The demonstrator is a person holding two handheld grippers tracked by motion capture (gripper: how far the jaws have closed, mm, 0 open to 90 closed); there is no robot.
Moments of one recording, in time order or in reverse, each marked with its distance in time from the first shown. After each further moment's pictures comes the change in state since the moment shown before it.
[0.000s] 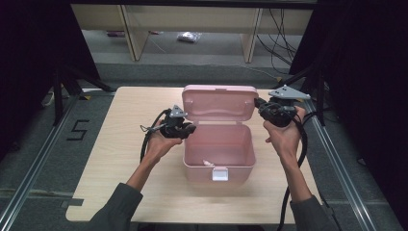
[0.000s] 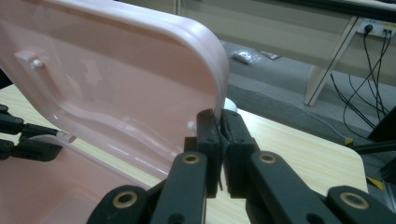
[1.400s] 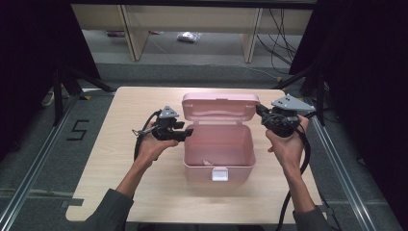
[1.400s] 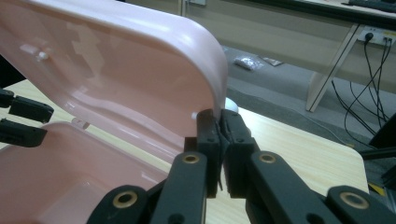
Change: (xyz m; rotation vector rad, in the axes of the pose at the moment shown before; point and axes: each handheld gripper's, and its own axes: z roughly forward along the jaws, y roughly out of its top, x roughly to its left) left arm -0.001 -0.006 -0.029 -0.064 -0.024 -0.092; right arm 0.007 -0.016 -0.017 -0.034 0.007 -0.026
